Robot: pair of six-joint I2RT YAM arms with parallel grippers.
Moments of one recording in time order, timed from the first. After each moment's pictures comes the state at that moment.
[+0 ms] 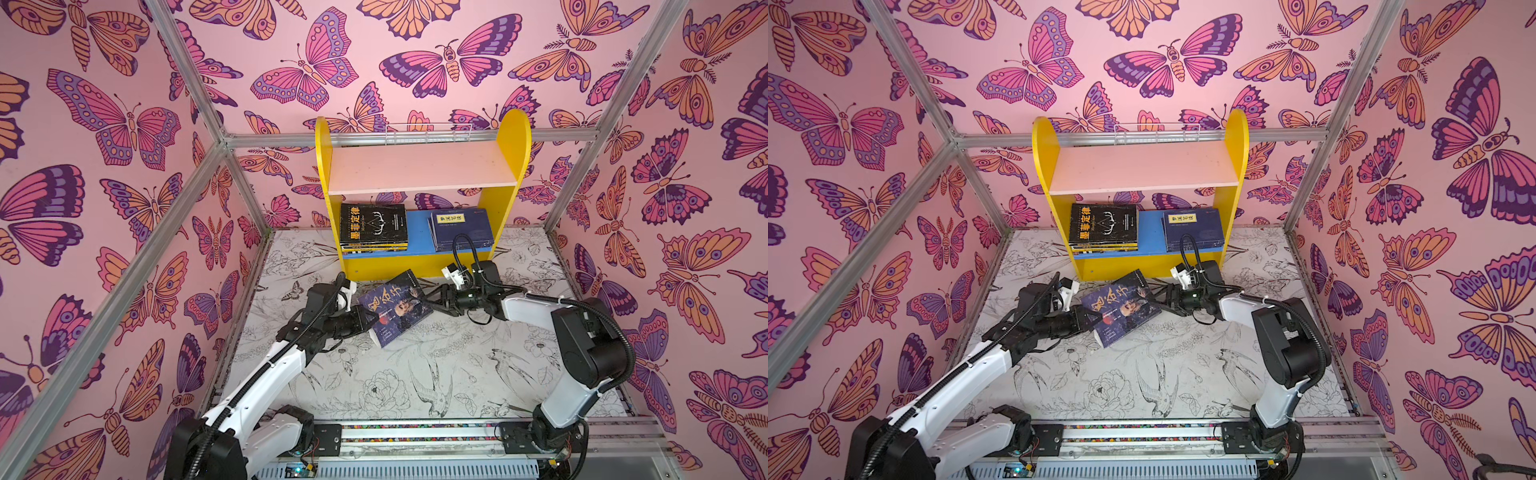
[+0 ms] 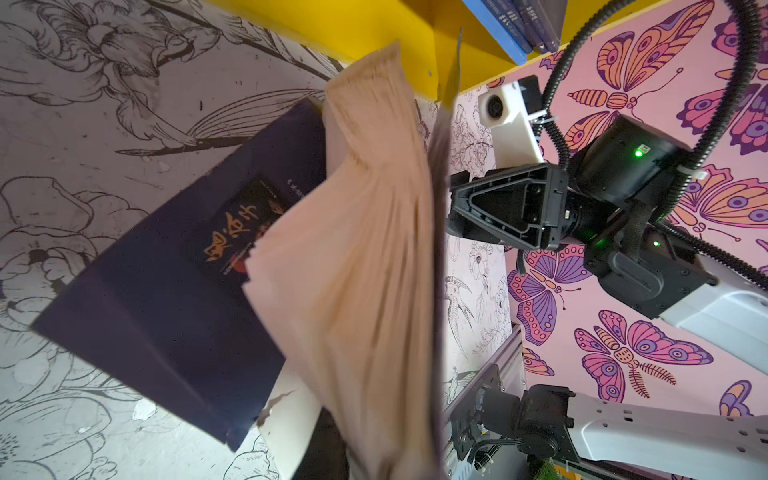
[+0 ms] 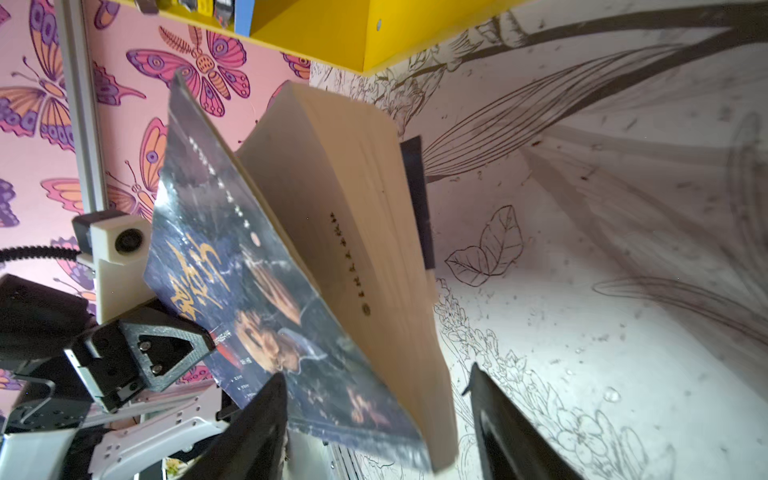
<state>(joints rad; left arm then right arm) -0.34 1.06 0.69 -0.32 0.53 -0.67 0.33 1.73 0.89 0.13 -0.90 0.71</state>
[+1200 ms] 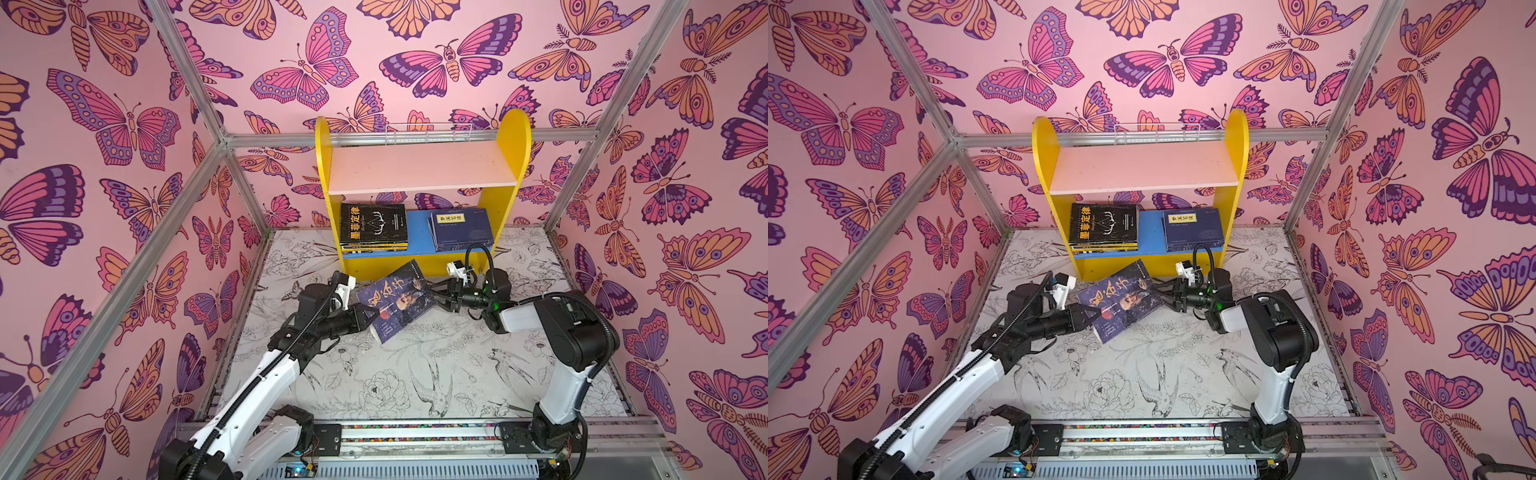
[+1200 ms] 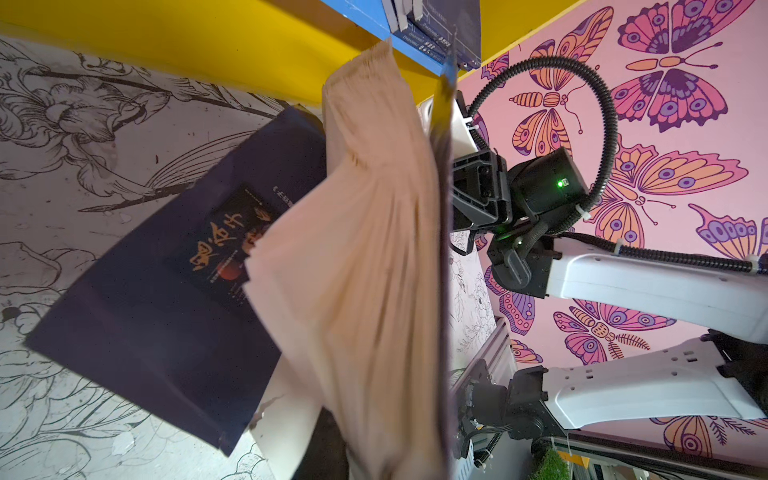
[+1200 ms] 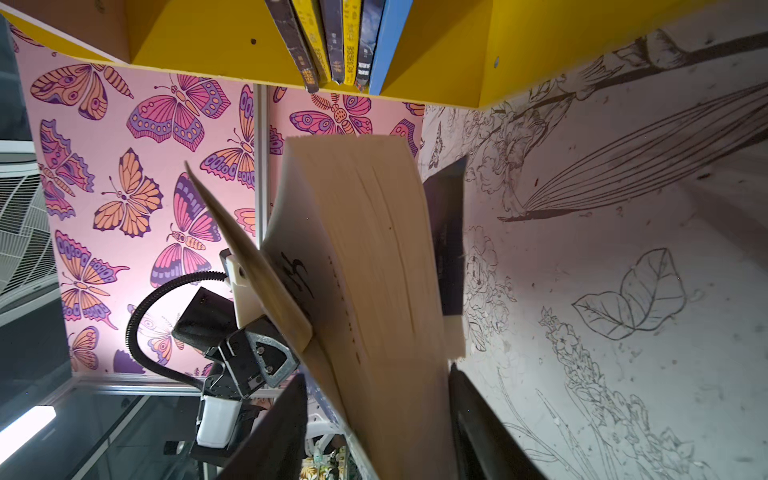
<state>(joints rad) -0.34 0.97 0.68 -0.28 0.57 -0.63 0.32 1.87 0.73 1.06 -1.07 1.36</state>
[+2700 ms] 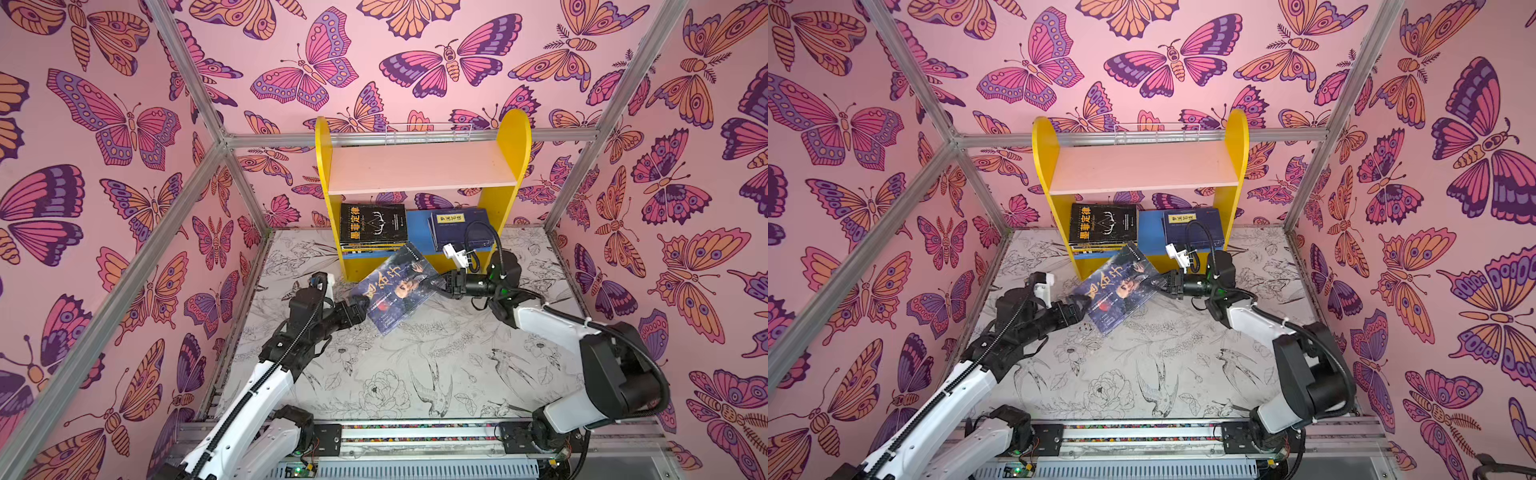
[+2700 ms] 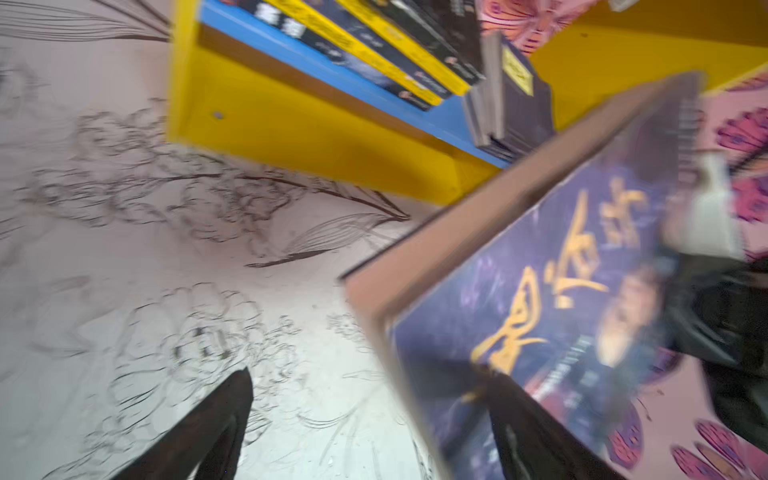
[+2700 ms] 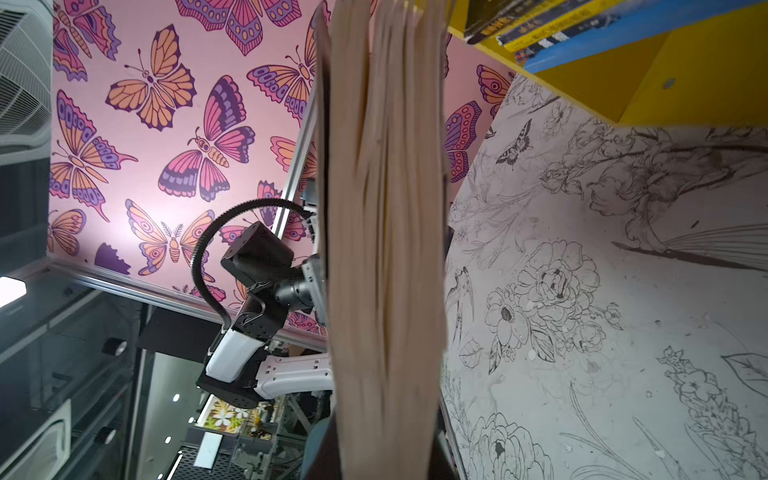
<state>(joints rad) -0.30 0.87 0.67 -0.34 0.18 -0.65 0.39 1.50 0.89 0.52 -1.09 1.01</state>
